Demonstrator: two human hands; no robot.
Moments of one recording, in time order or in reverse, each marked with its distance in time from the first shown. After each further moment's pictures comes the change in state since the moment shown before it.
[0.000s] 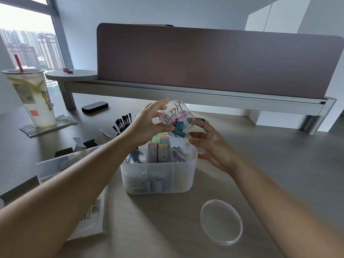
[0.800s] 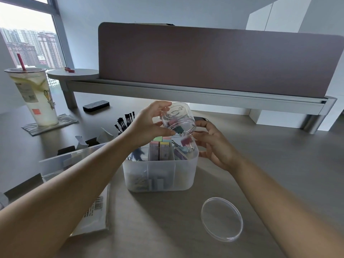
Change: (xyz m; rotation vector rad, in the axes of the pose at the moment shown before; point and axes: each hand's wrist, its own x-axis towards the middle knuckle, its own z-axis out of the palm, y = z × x) left_hand -0.010 0.005 -0.001 -0.111 -0.010 -0.023; right_hand -0.002 -0.001 0.001 0.057 -0.014 -0.044
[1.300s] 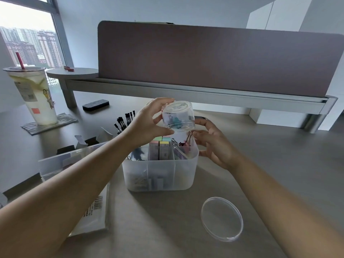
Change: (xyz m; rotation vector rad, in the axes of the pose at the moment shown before) left_hand 0.003 -0.004 0.001 -0.022 -0.010 0.078; right_hand 0.000 -0.002 0.001 -0.014 -0.001 0.009
